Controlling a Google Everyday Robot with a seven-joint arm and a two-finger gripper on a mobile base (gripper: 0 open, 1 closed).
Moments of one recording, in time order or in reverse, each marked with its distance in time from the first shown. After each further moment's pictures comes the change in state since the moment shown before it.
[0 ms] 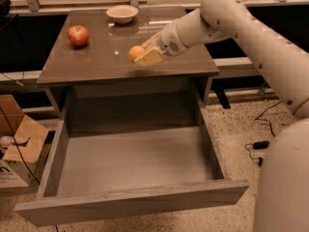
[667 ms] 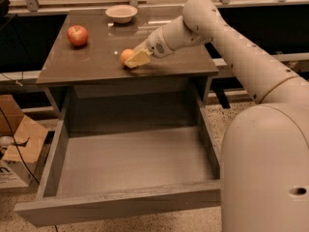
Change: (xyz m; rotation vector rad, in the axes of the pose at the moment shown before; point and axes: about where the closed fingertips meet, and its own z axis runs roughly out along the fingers) arm 0.008 -0.027 0.061 -0.035 -0.004 0.120
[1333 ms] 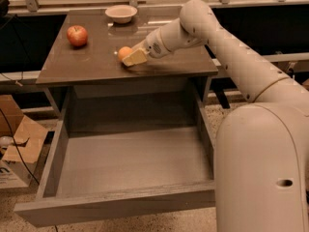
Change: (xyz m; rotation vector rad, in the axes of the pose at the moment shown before) arm -0.003 -0.010 0.018 0.001 -0.031 0.054
